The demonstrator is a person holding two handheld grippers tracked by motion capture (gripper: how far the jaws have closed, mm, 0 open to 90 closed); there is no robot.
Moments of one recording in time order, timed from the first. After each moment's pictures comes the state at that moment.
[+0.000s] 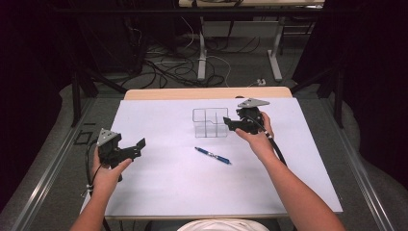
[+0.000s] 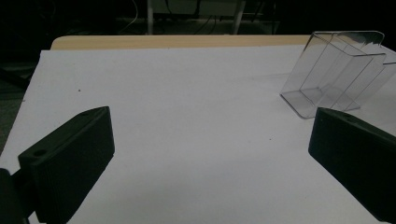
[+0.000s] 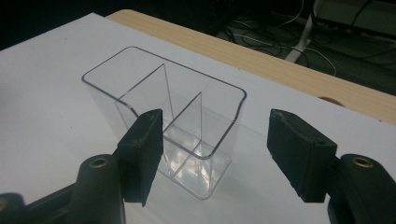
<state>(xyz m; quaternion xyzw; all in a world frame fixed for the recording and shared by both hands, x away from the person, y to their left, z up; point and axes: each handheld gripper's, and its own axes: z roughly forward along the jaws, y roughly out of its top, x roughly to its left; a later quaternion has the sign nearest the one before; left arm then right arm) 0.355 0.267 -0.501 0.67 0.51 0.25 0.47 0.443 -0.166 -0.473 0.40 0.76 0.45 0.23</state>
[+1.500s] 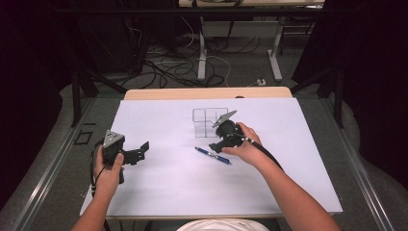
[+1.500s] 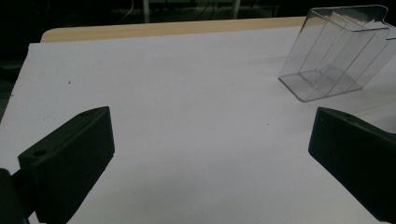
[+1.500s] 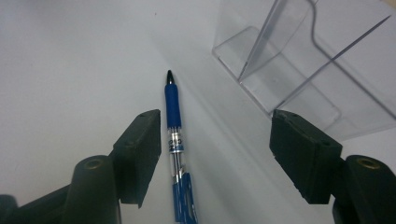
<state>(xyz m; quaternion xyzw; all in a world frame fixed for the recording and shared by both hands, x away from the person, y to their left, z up) 0.354 0.257 -0.507 0.69 0.51 0.25 0.45 0.422 -0.110 -0.493 0.30 0.90 0.30 0.12</state>
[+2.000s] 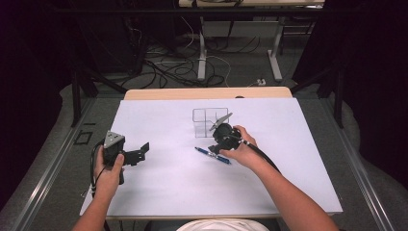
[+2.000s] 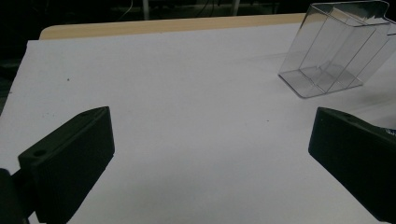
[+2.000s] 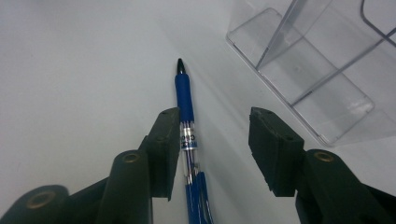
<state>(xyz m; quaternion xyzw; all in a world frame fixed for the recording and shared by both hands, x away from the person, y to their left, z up) 0.353 0.256 -0.508 0.70 0.51 0.25 0.45 0.424 -0.103 -0.507 0.29 0.90 0.30 0.10</state>
